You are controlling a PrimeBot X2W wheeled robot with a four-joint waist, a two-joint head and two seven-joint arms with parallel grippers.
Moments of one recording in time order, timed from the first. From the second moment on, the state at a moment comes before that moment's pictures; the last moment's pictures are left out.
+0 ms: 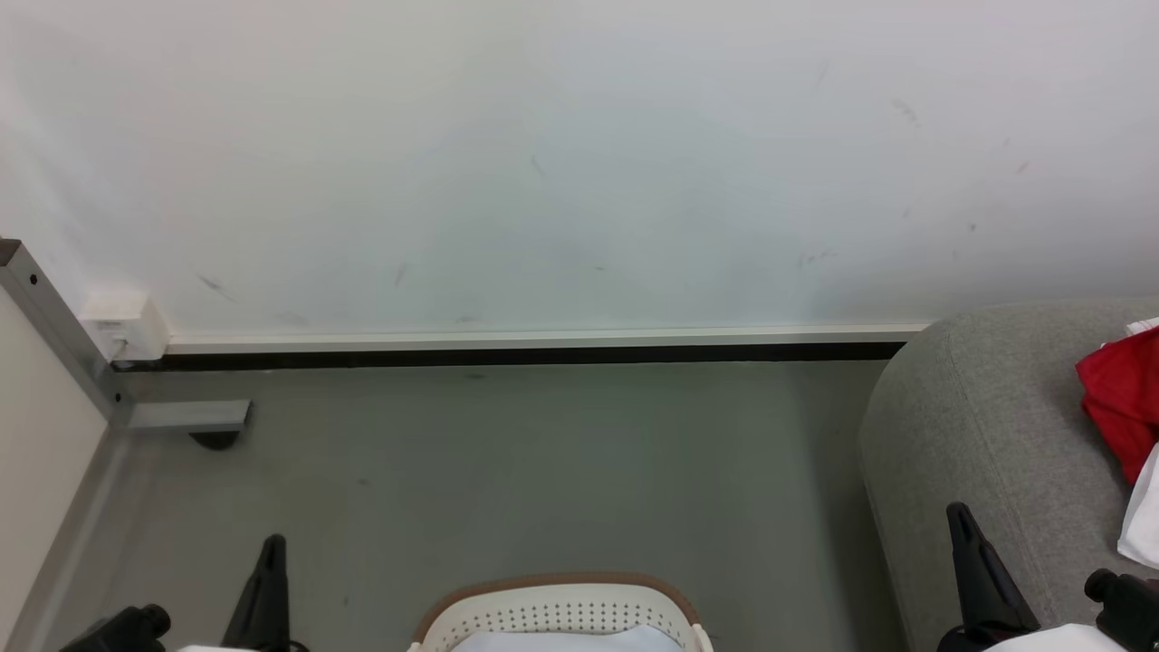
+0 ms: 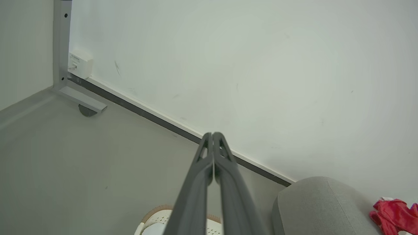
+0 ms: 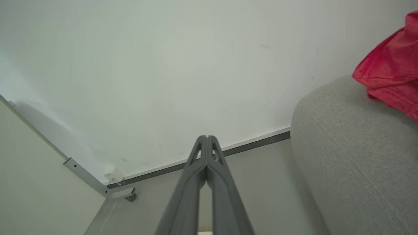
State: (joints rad) left arm 0.02 0.21 -0.10 0.15 -0.75 0.03 -0.18; right arm -0.02 -0.09 0.08 0.17 0.66 0.13 -0.09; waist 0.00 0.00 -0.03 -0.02
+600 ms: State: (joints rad) left arm 0.00 0.17 -0.05 0.17 -0.96 -0.01 -0.11; right arm -0.04 -0.08 0.04 0.19 0.89 0.13 -0.04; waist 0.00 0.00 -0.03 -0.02
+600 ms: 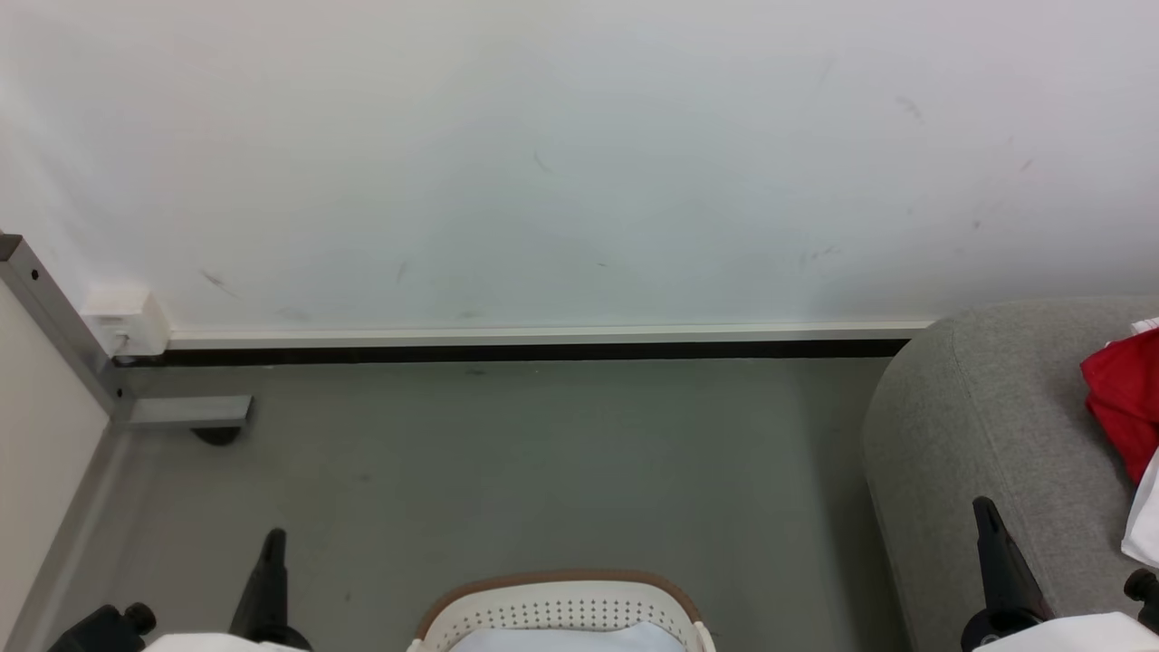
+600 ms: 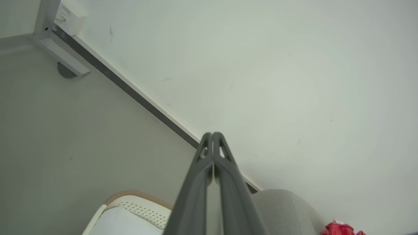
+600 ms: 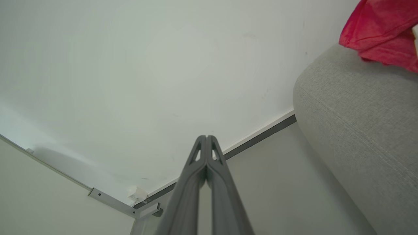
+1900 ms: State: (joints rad) left arm -0.06 0.11 0.04 0.21 -1.29 -0.07 0.01; right arm -0.07 -0.07 -0.04 0.22 1.26 0.13 0.03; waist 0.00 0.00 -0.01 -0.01
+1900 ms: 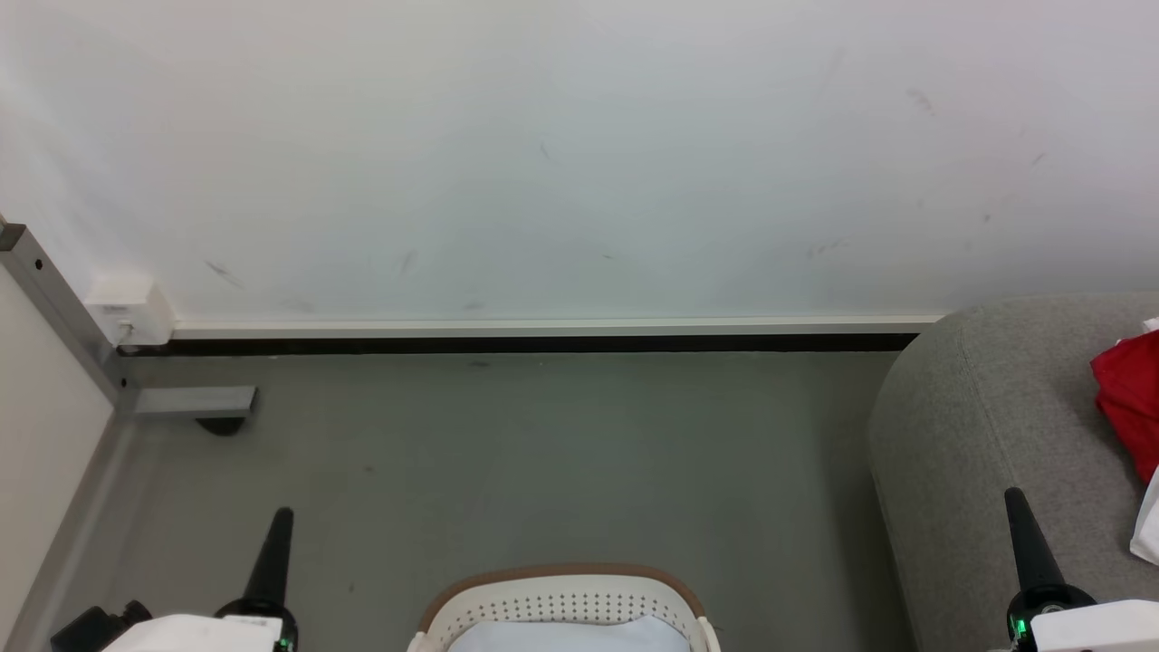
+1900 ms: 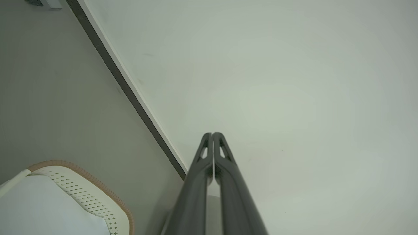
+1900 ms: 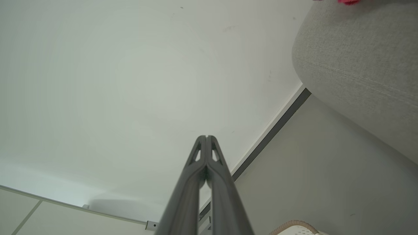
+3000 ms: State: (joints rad) left arm -0.09 0.07 0.09 0.23 -1.51 -0.11 0.08; right arm -0.09 -0.06 -0.09 0.23 1.50 0.13 0.09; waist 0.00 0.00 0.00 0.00
